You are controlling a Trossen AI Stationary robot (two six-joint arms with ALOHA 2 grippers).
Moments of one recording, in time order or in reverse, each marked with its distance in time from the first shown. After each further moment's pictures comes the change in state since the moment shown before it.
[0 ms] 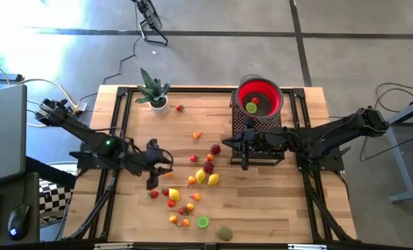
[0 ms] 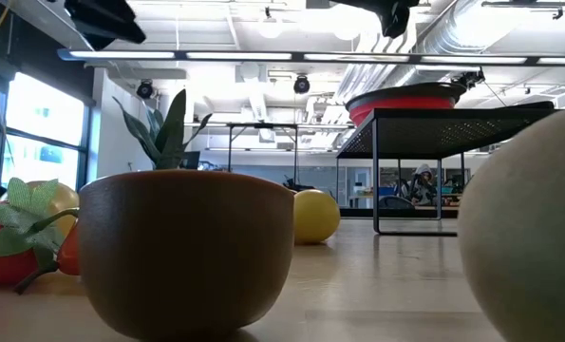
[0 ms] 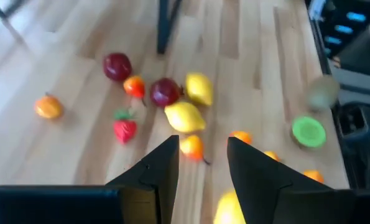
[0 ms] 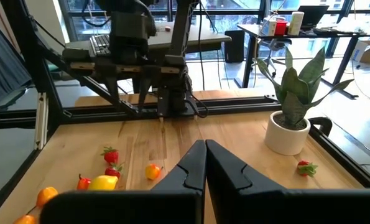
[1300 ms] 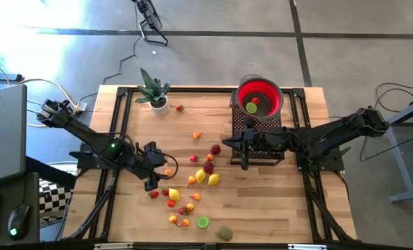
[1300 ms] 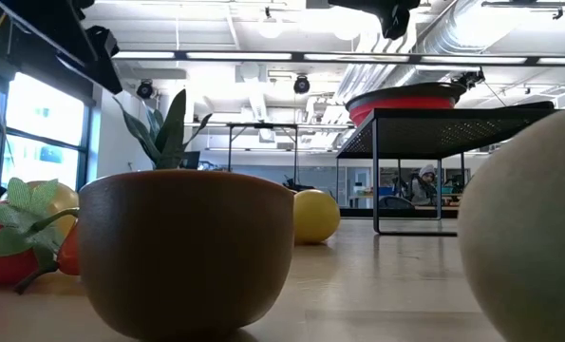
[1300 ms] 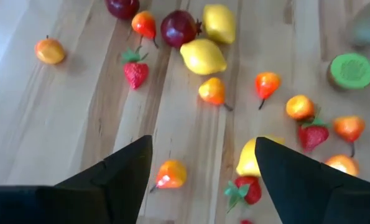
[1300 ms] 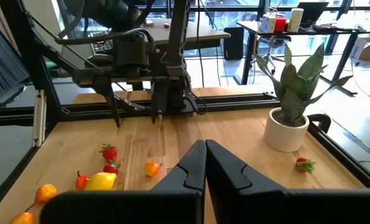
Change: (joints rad) left arm 0.000 0.057 -0.002 -0.169 0.051 -0.029; right arm -0.003 0.000 0.000 -0.013 0.001 0.003
